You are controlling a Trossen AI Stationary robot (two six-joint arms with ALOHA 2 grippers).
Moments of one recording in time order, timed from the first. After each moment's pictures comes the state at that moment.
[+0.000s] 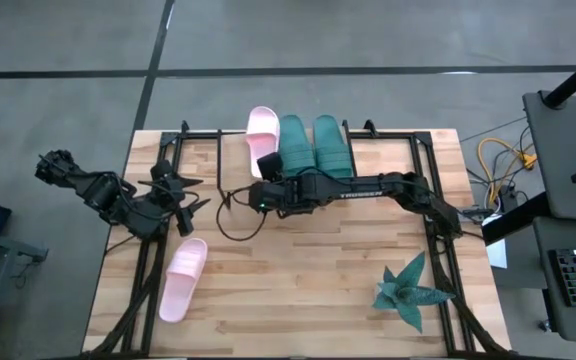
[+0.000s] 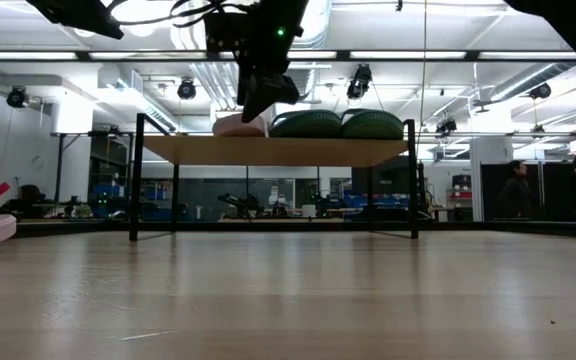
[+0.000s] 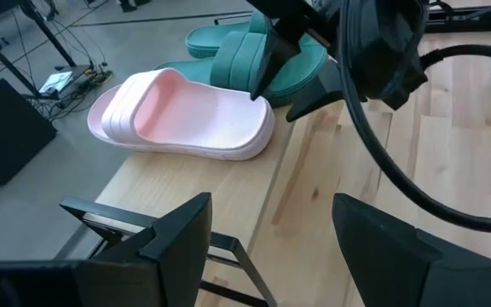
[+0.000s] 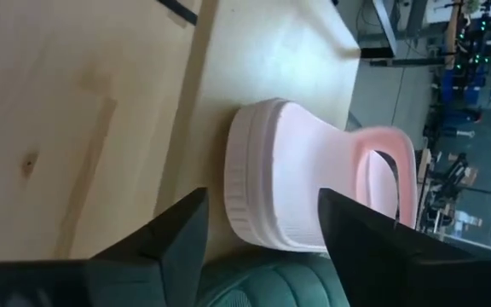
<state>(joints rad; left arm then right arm) -0.50 0.70 0.93 -0.96 -0.89 -0.41 0.03 2.21 2.12 -0.90 0.70 -0.67</state>
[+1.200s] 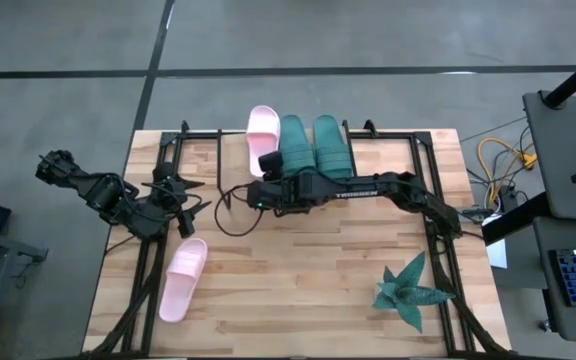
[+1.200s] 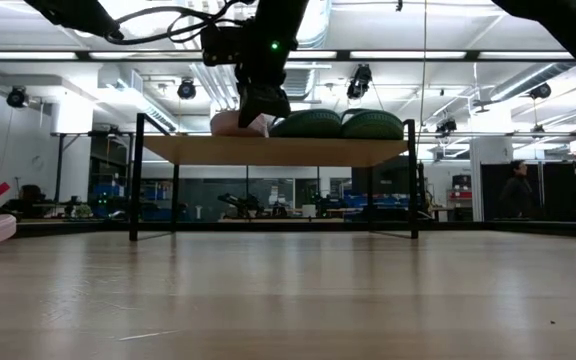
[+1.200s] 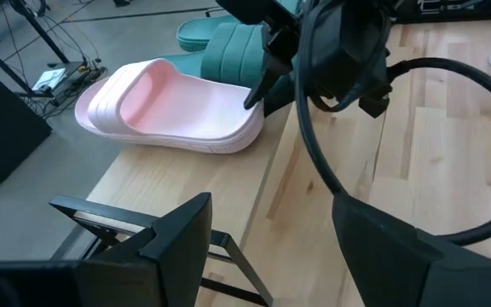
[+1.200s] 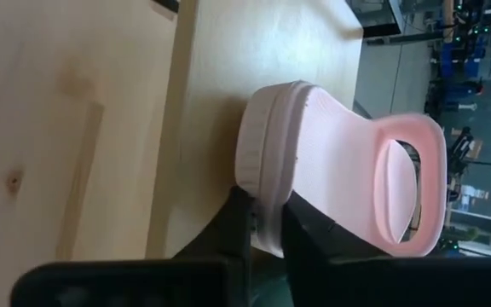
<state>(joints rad) -0.50 0.72 0.93 -0.96 -0.87 -0.41 0.02 2.24 2.12 -0.87 0.73 -0.59</state>
